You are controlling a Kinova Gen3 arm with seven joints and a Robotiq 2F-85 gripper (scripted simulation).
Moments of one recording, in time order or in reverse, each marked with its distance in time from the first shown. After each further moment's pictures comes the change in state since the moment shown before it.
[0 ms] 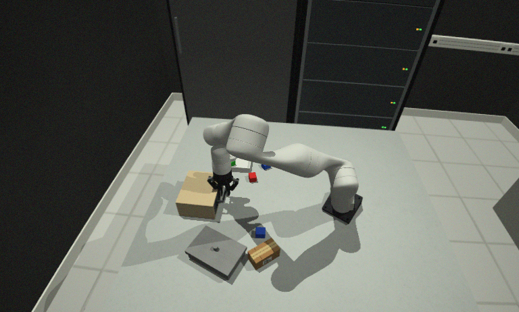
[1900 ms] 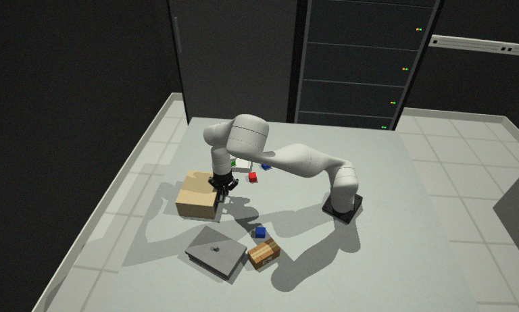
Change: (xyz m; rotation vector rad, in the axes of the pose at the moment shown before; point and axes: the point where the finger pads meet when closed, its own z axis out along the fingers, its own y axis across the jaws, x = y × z) arm 0.000 0.000 0.000 0.000 0.000 0.000
